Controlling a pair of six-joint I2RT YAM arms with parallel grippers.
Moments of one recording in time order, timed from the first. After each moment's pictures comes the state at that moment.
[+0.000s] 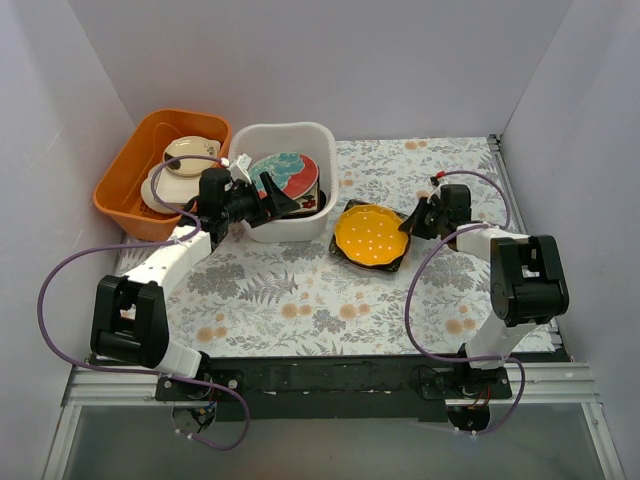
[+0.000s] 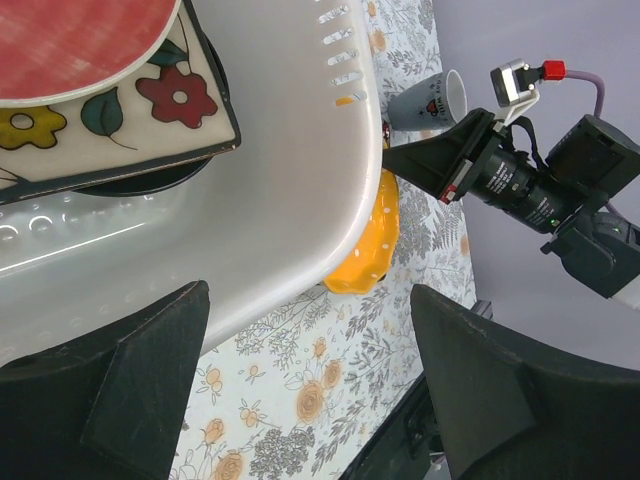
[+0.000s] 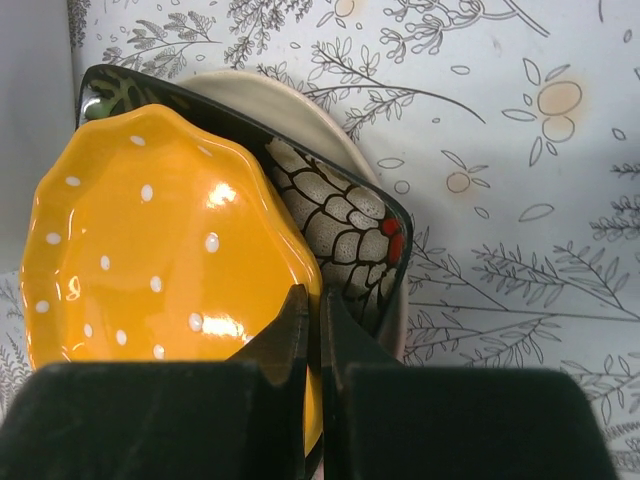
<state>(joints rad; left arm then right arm) -0.24 1.45 0.96 0.03 0.57 -0.69 0.11 1.70 0.86 0.12 -0.36 0.41</state>
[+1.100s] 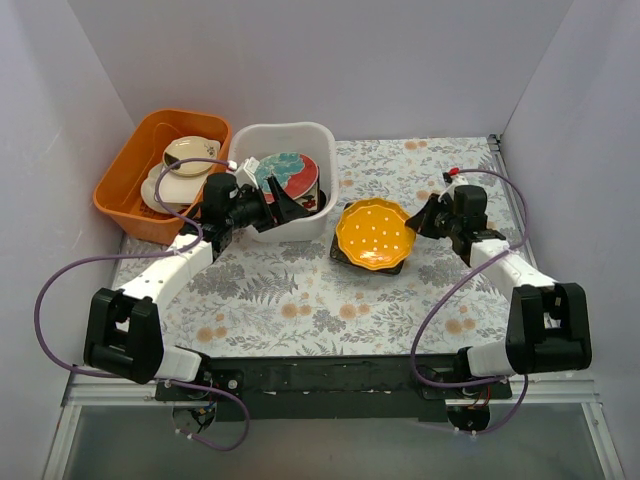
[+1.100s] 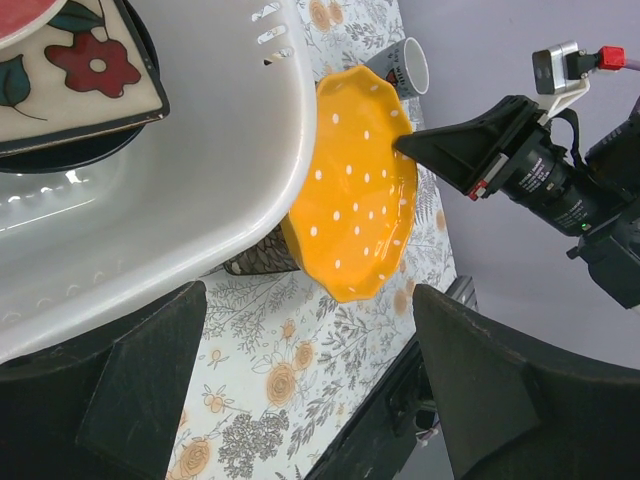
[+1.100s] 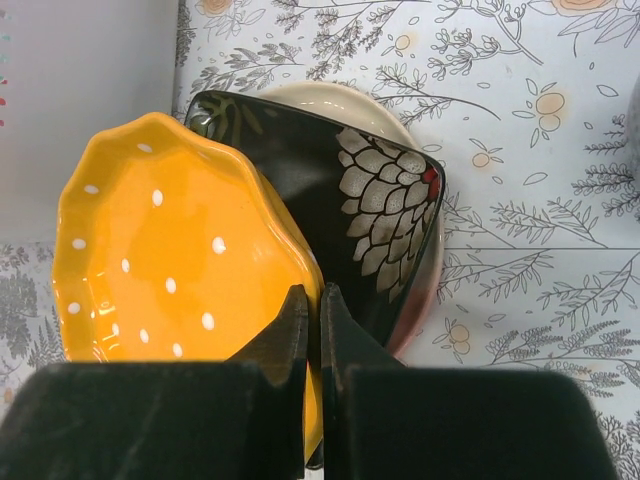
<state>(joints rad) -0.31 1.38 0.92 0.04 0.57 -0.72 0.11 1.40 0.78 0.04 -0.34 0.41</state>
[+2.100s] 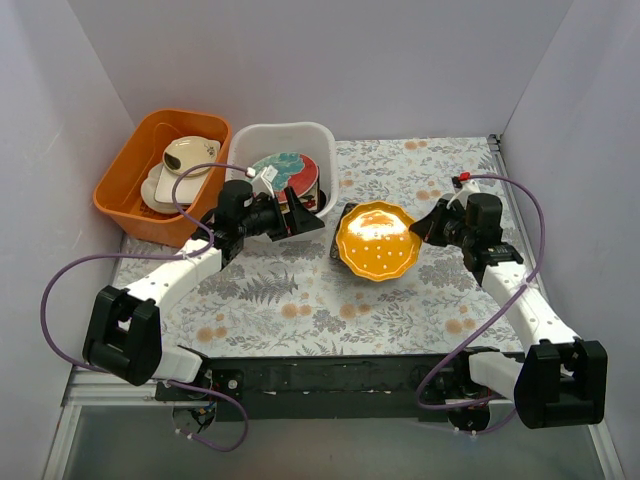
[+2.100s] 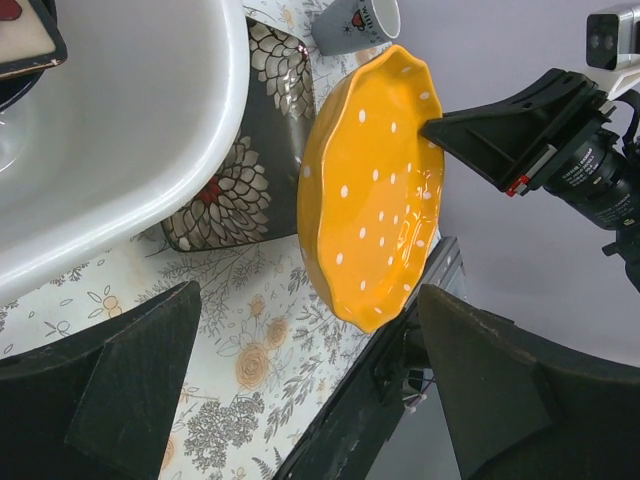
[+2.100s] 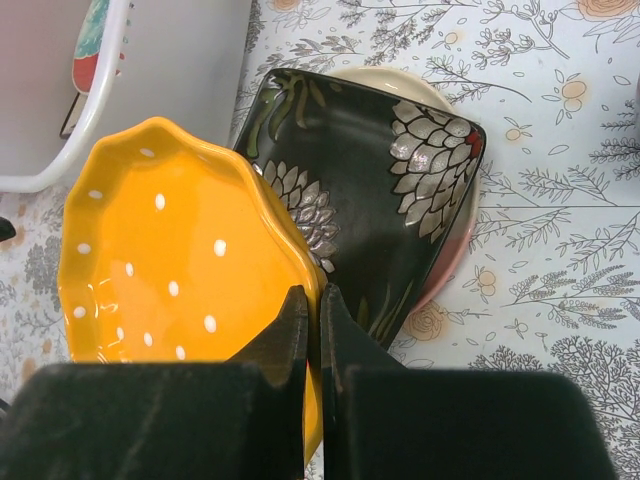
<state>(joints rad) -0.42 1.38 0.89 0.08 0.57 -0.74 0.11 1.12 0.72 -0.10 -0.38 0.40</state>
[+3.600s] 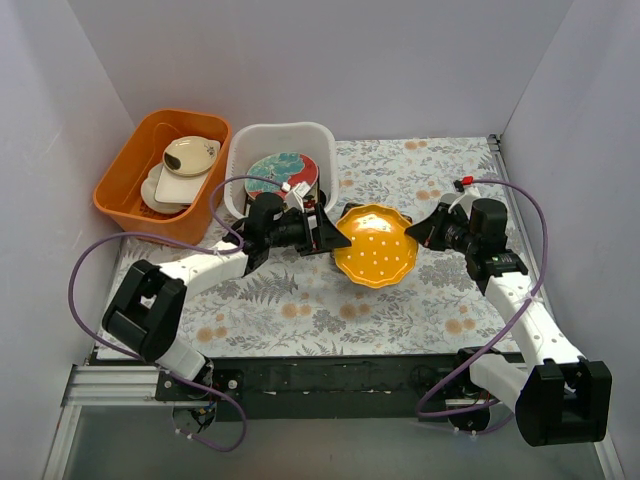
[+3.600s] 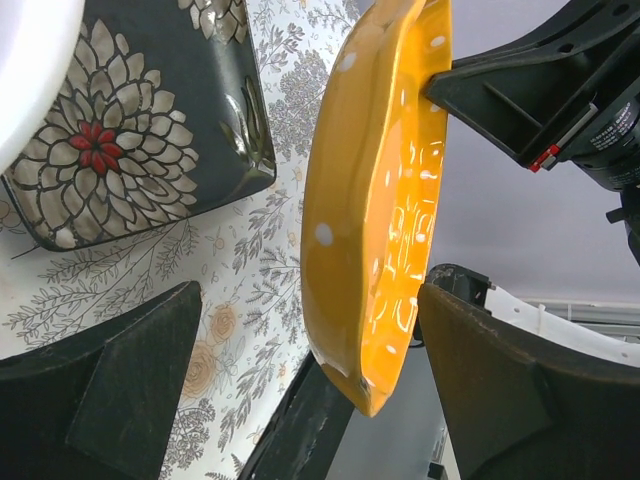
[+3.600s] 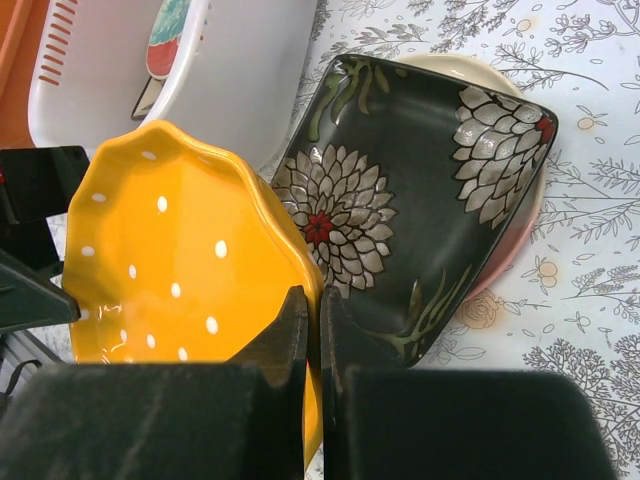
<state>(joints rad) -0.57 1.53 0.85 0.30 0.63 -0.85 0.11 1.02 0.69 -0.11 -0.48 0.45</state>
